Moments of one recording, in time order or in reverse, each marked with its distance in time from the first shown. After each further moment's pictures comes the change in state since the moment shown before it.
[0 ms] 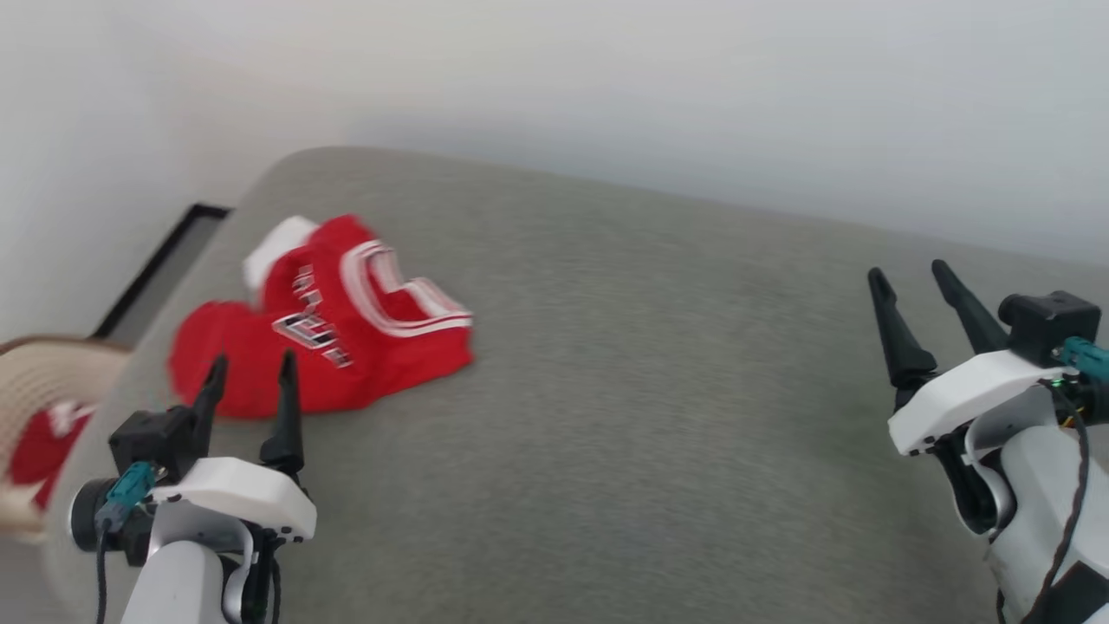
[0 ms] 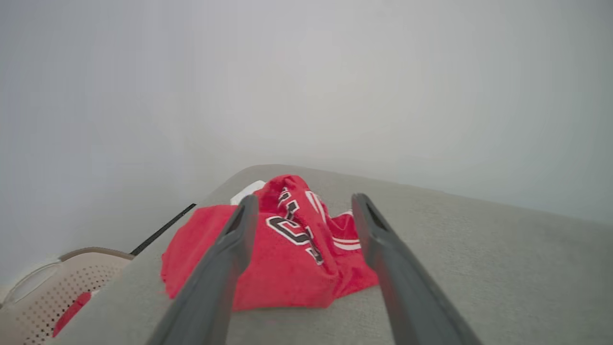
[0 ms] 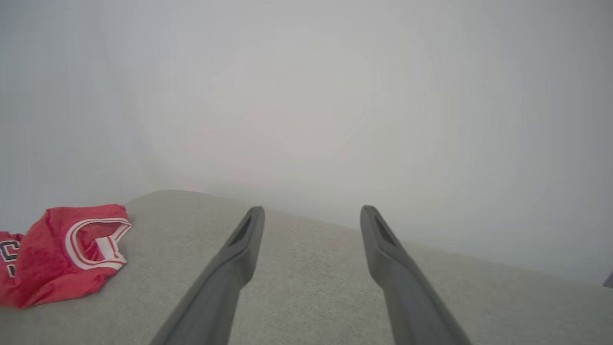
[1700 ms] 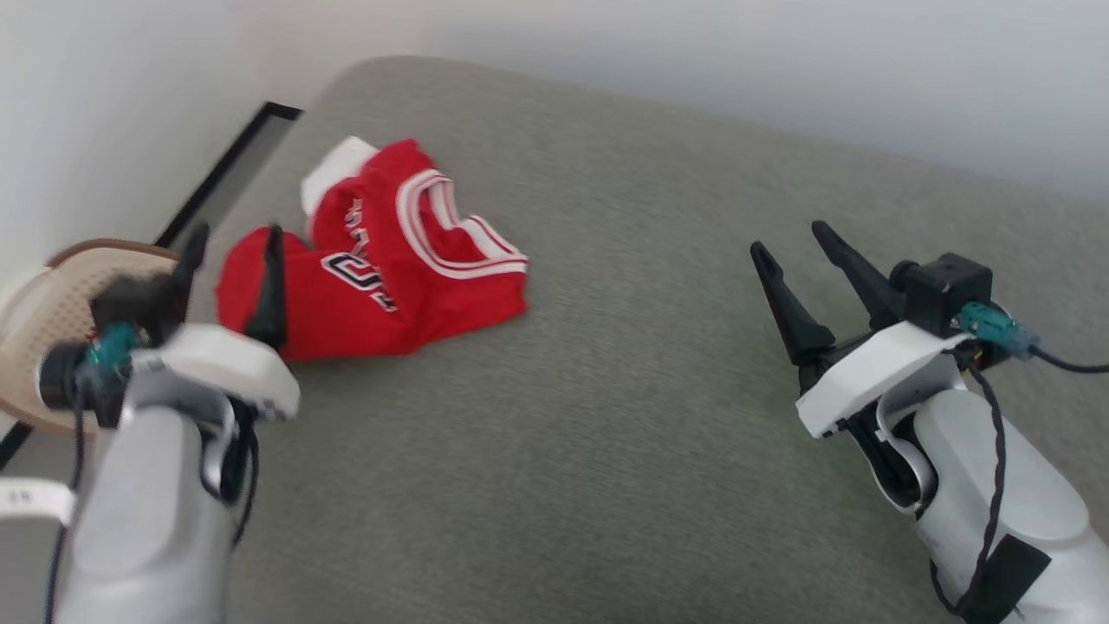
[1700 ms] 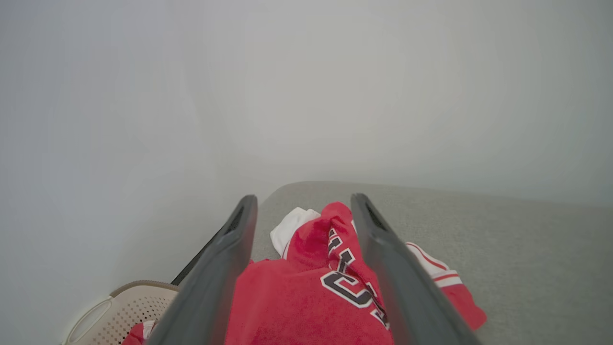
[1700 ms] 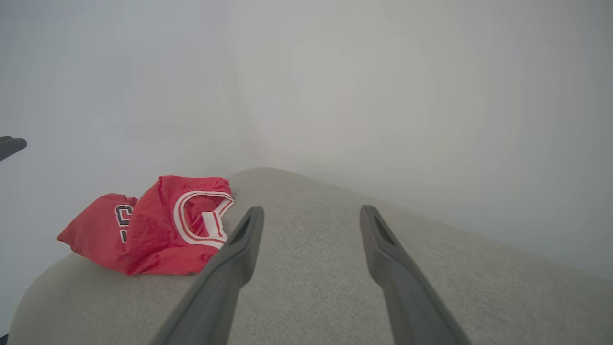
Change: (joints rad) left arm -0.238 0.049 -0.041 0.101 0.053 -0.009 0.006; right arm -0.085 0.044 0.204 -0.073 0.042 0.000 0.000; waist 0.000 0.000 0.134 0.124
